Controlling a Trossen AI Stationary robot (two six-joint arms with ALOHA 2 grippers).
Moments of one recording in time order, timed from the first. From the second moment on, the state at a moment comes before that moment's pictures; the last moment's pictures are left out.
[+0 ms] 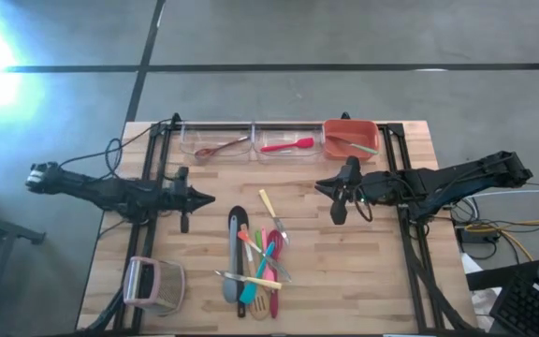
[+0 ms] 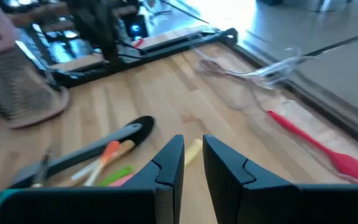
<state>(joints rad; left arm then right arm) -0.21 0.53 0.34 -0.10 -0.34 -0.15 0.18 1.04 0.82 -0.22 0.43 0.39</state>
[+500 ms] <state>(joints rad) -0.36 0.66 0.34 -0.02 -0.45 -0.17 0.18 1.04 0.85 -0.18 0.37 0.38</state>
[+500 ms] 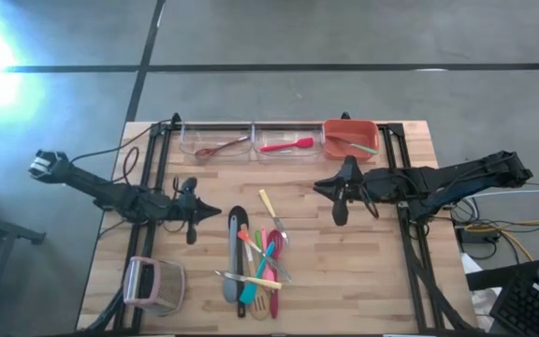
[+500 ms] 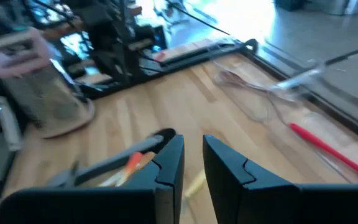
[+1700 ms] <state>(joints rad) -0.44 0.70 0.34 -0.02 -0.50 -0.13 0.27 1.87 1.57 -0.59 0.25 0.57</state>
